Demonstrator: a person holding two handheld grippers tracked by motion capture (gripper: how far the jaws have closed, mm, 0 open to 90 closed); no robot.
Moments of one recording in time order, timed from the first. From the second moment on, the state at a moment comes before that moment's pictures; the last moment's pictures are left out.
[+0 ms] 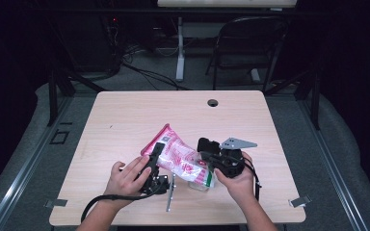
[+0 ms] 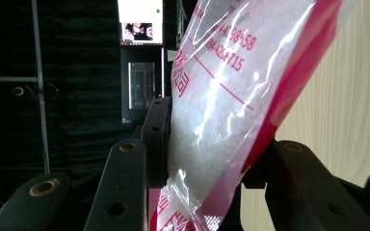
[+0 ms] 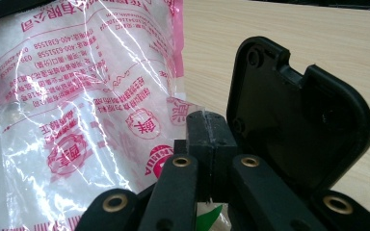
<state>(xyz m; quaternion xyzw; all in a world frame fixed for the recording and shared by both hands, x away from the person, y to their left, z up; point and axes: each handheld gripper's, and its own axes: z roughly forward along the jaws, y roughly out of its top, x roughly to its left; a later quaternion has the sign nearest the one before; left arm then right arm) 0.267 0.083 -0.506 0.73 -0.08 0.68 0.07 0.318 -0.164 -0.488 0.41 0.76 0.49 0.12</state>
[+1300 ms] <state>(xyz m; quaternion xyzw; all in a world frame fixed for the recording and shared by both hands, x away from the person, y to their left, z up) 0.264 0.075 -0.496 0.72 -0.12 0.68 0.05 0.319 -0.167 -0.490 0.41 0.76 0.49 0.12</state>
